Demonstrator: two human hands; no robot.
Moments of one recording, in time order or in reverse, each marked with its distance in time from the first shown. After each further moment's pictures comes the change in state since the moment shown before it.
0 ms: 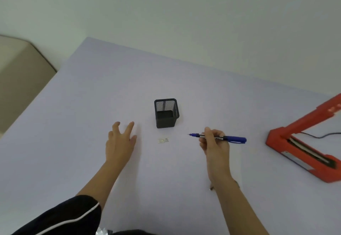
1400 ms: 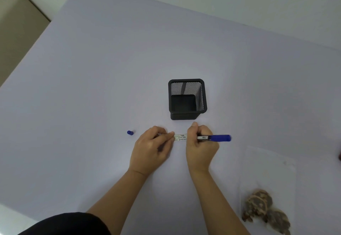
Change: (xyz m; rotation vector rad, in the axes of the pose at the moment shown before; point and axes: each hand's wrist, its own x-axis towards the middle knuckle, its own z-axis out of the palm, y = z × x) left_hand 0.007 0.031 0.086 -0.441 0.232 0.387; right_hand 0.085 0.157 0.061 -0.433 0.015 -0.552
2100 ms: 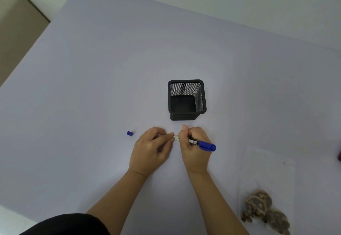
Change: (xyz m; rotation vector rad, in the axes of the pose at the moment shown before) left_hand -0.001 0.000 -0.001 0.015 -0.022 0.000; right_hand -0.006 0.010 0.001 -0.037 -0.149 -0.156
